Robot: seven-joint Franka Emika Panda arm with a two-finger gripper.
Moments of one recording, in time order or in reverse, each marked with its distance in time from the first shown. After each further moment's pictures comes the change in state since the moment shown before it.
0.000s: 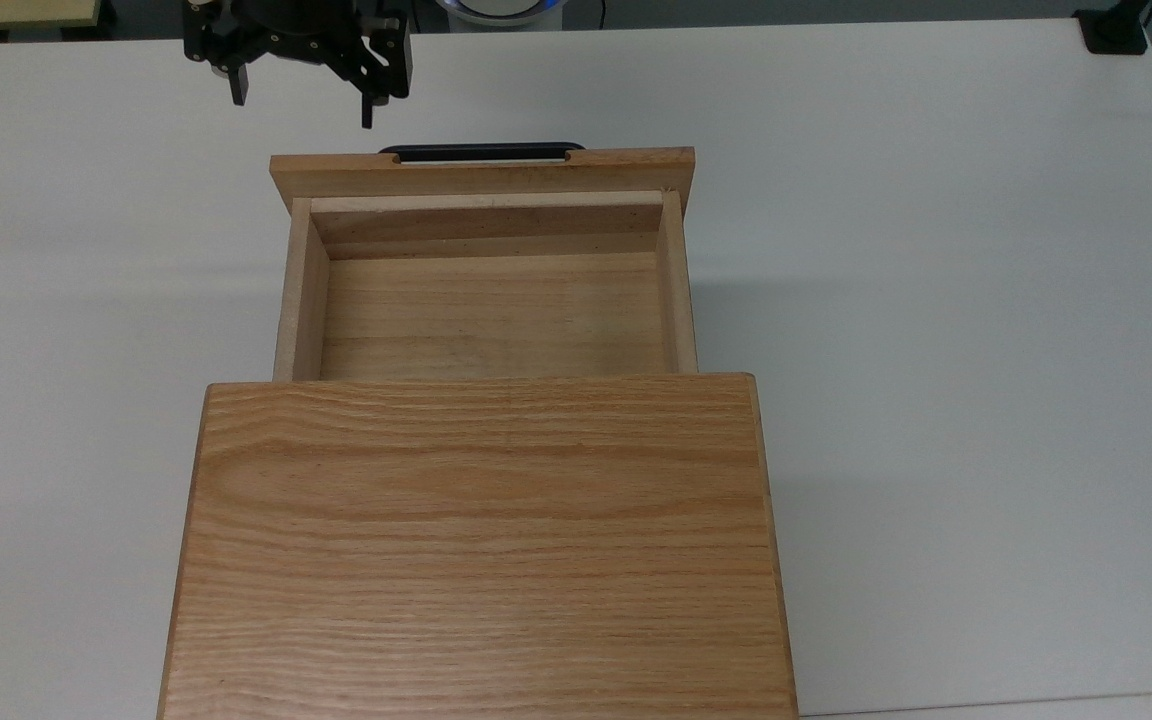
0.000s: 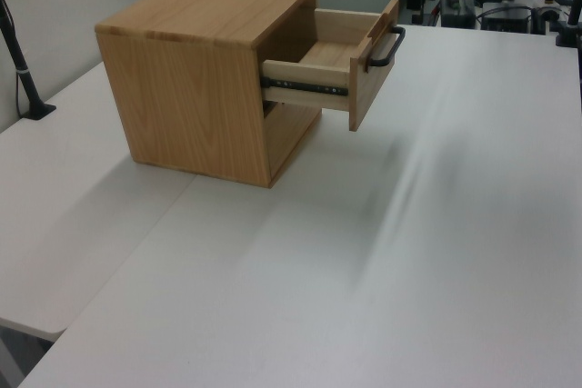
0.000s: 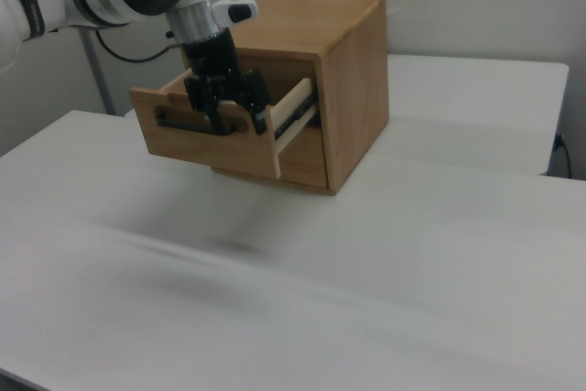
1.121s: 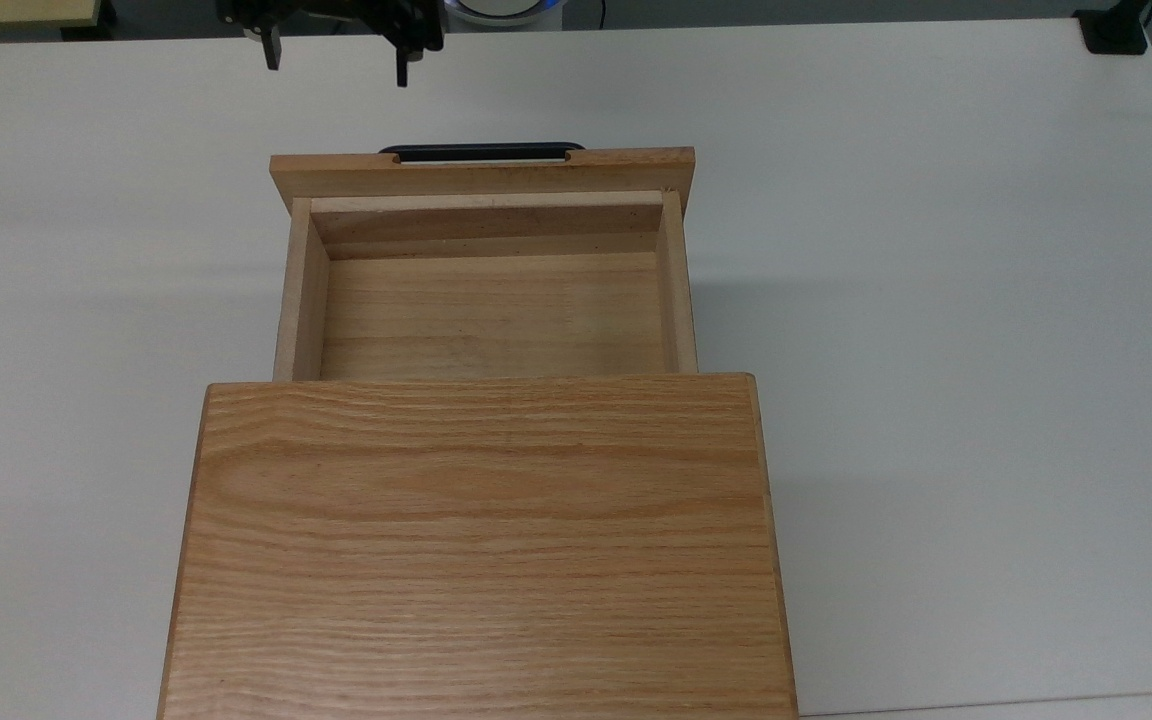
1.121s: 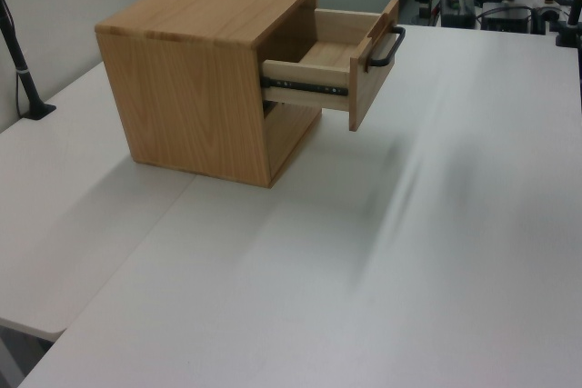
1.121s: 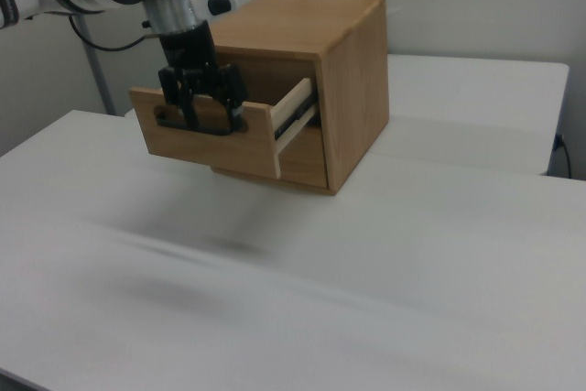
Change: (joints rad) arm 0.018 -0.058 0.005 -0.020 0.059 -0.060 -0.031
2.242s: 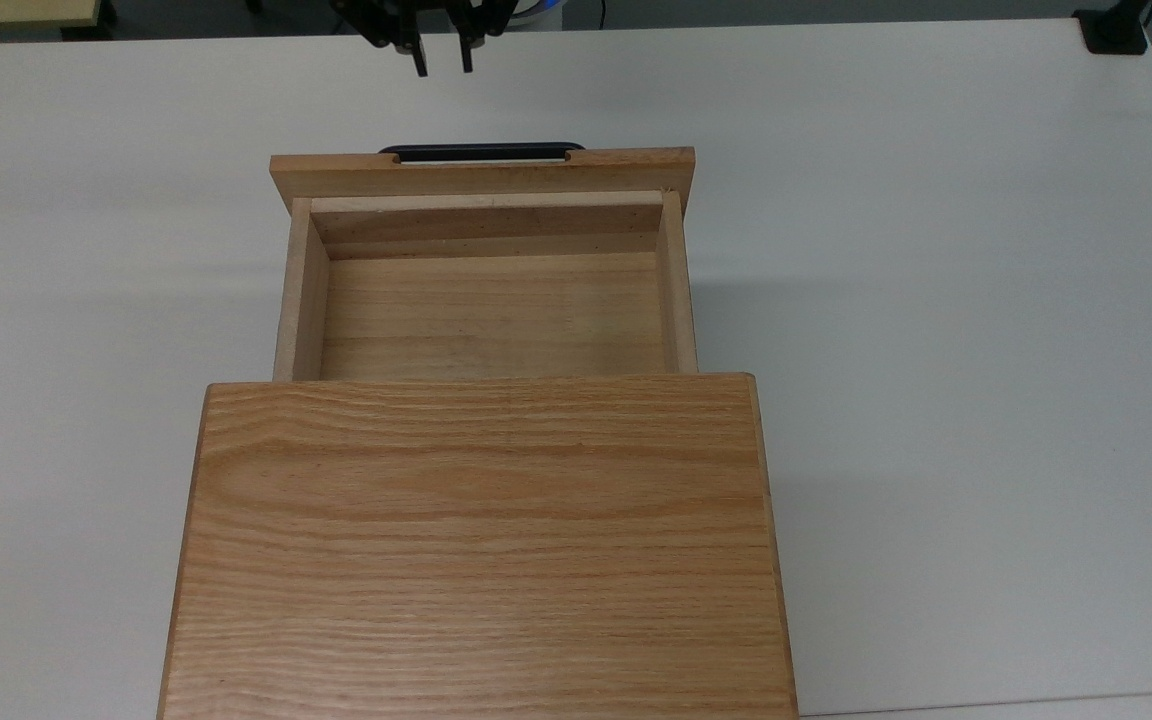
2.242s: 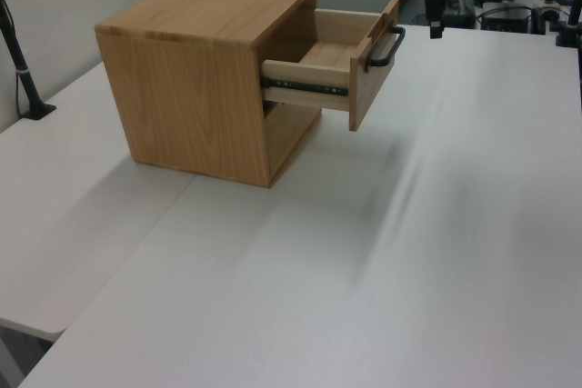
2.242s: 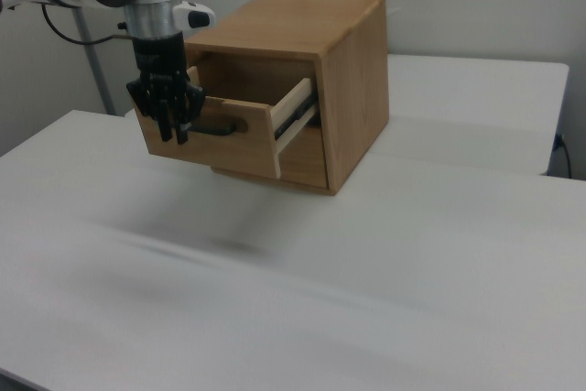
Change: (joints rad) arm 0.046 0.001 0.004 -0.001 0.160 -0.102 -0.083
